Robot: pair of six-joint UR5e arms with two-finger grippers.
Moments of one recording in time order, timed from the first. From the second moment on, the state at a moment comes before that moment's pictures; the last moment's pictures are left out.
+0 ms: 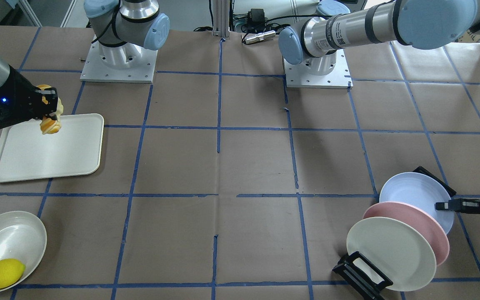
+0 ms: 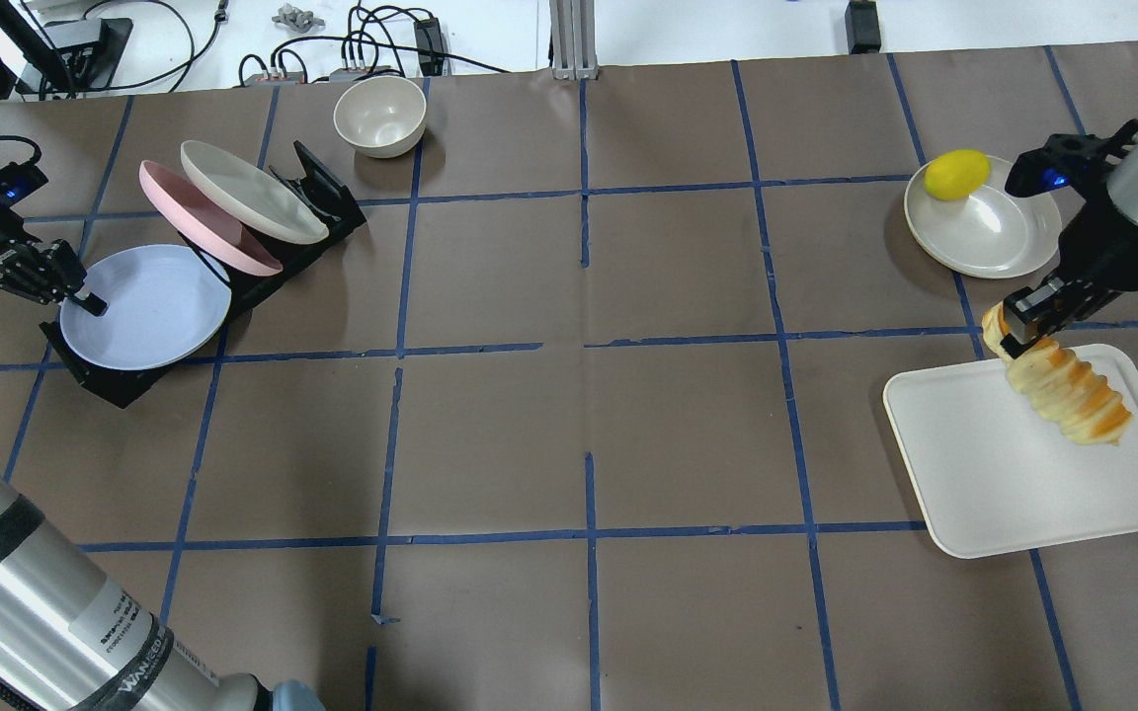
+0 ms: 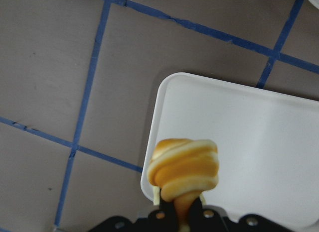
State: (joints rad) left arm -0.90 -2.39 -1.06 -1.79 1.41 0.76; right arm 1.20 -1.61 1.82 -1.60 -1.56 -0.69
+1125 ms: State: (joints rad) left arm -0.87 -2.19 -1.08 -1.82 1.54 0.84; right arm 1.56 -1.66 1.66 -1.39 -1.57 -0.20
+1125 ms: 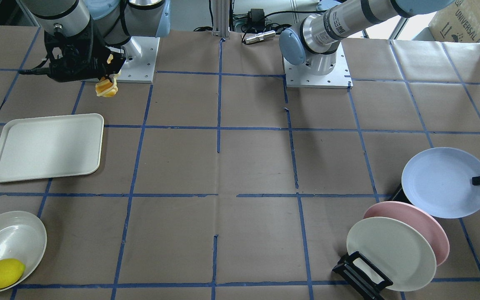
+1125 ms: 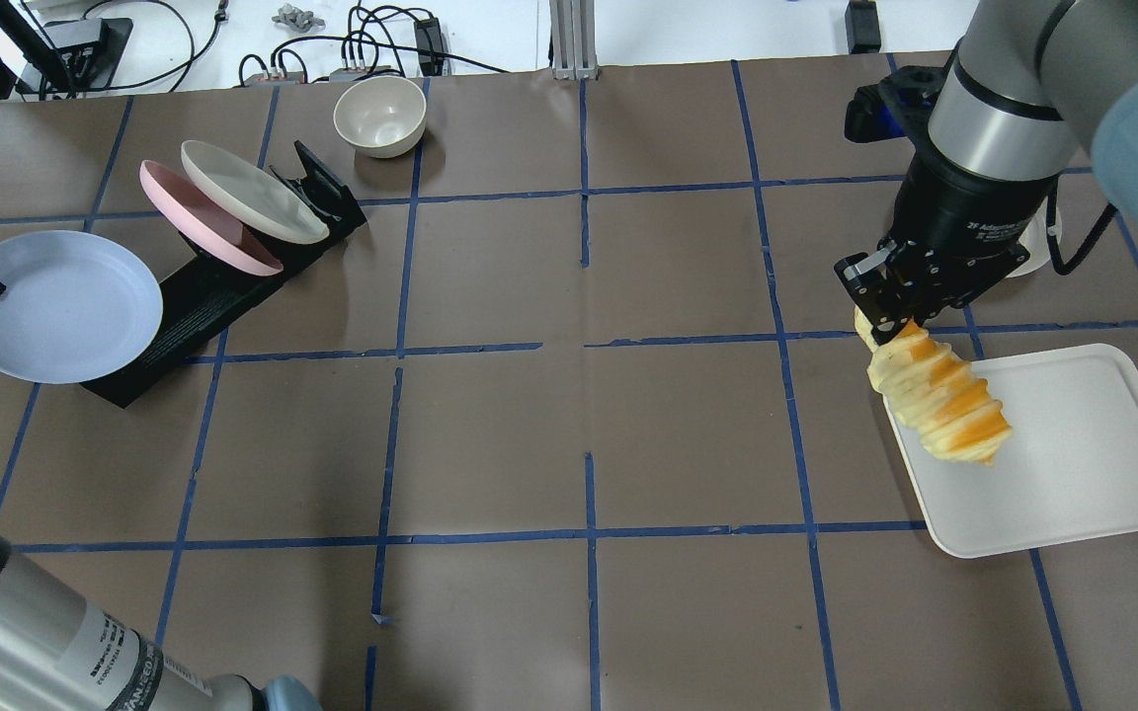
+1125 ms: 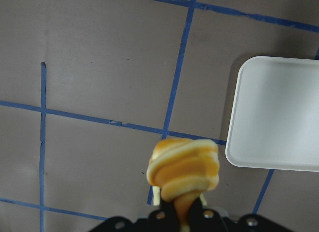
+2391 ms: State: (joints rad) left arm -1.37 -1.85 -1.35 -1.81 1.42 0.41; right arm 1.55 -1.66 1.67 -1.39 -1.57 -0.21
